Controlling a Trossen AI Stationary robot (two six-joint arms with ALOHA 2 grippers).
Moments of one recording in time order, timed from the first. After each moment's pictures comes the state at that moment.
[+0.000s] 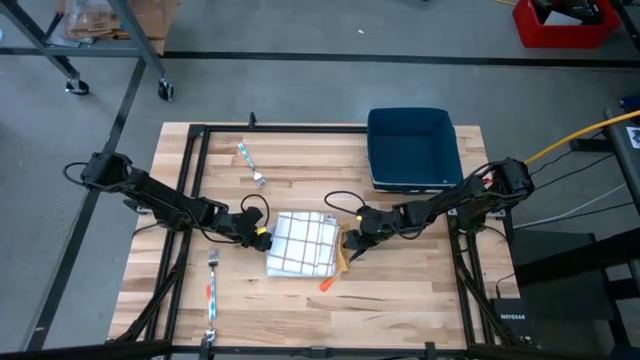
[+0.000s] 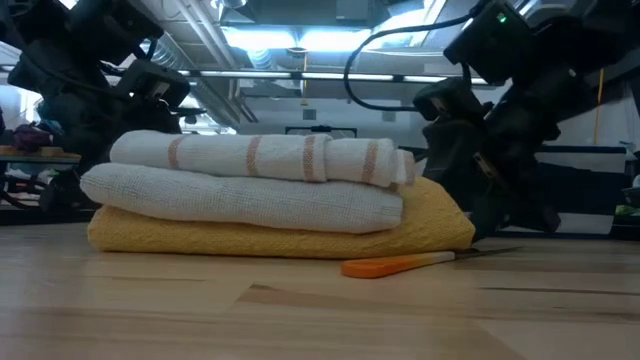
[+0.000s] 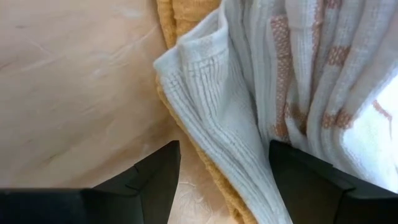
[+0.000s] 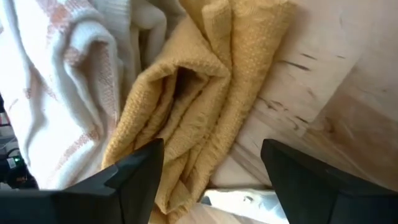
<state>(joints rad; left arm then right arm) -0.26 1.27 0.37 0.12 -0.07 -1.38 0.15 1.61 0.59 0.23 -0.07 1.34</state>
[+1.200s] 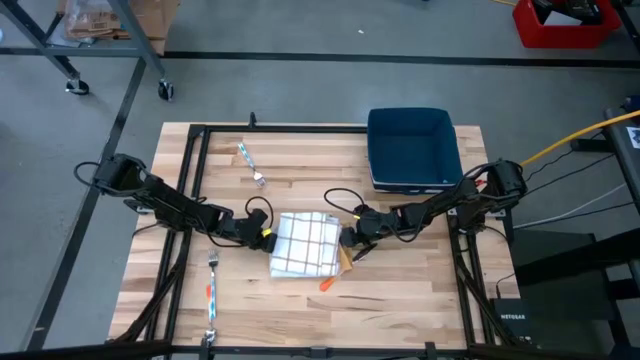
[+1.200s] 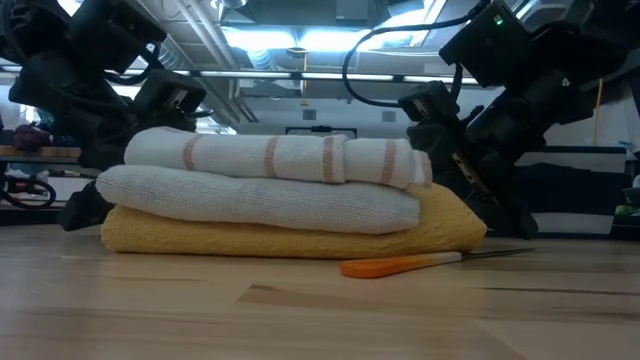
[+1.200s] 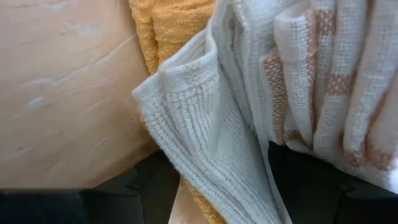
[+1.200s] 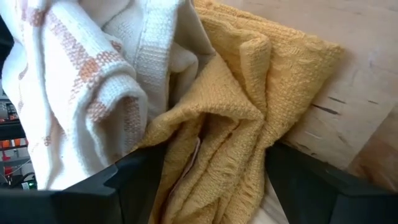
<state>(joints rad) -0.26 1.45 0.37 0.34 -0.17 -1.41 0.15 1.68 0.59 0.35 0.03 1.36</state>
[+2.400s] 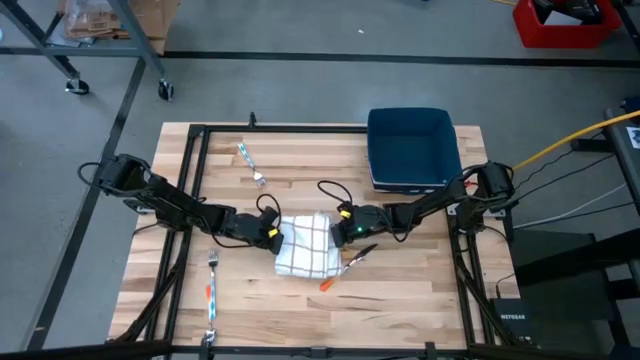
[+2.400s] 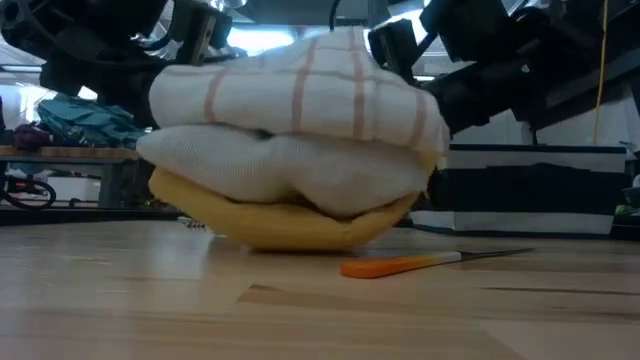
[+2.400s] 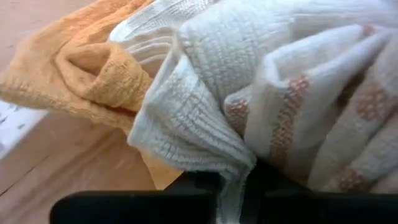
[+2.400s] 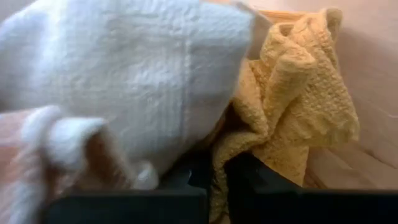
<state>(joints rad) -0.25 1.46 0.44 0.59 -0.19 -1.22 0.14 1.76 0.69 0.67 -0.02 1.21</state>
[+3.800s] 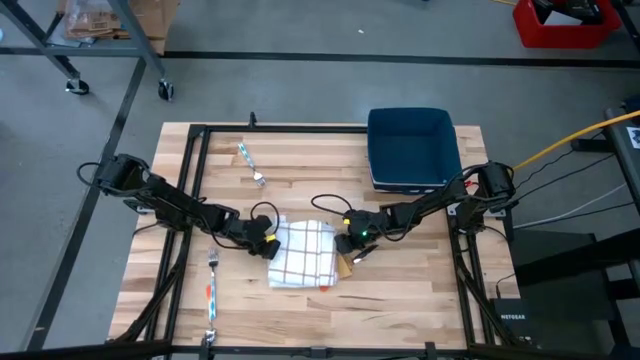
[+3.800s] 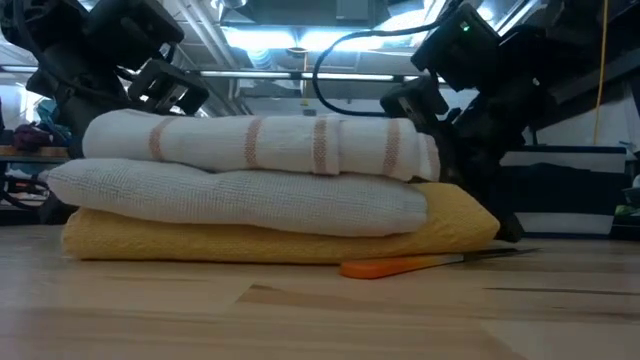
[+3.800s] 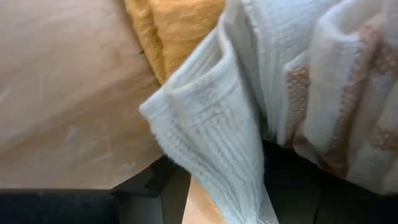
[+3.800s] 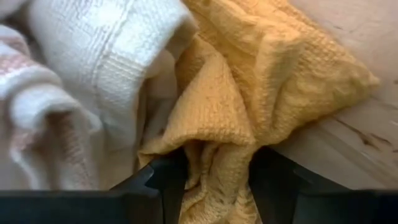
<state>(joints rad) -0.28 1.46 0.45 0.19 0.03 -1.44 0.14 1.76 0.70 0.29 -0.18 1.29</state>
